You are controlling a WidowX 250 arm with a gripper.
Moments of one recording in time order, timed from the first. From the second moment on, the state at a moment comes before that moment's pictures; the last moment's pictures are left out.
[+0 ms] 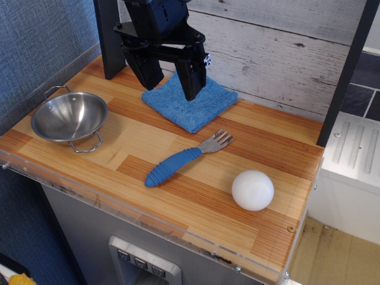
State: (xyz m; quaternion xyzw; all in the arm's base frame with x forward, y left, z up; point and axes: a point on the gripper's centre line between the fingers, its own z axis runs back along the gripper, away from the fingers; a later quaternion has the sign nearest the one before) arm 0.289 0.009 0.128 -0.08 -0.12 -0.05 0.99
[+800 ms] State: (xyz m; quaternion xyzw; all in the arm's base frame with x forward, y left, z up) arm 0.285 -0.010 0.099 -0.16 -0.07 -0.12 0.98
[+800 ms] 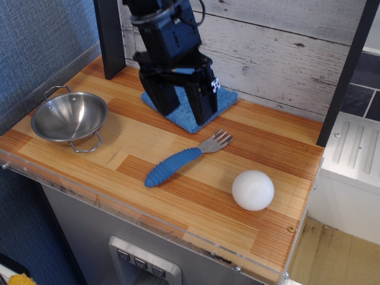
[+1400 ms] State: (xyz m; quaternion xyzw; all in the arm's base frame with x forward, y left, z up) arm 0.279 -0.042 0.056 -0.20 -0.03 -0.22 0.95
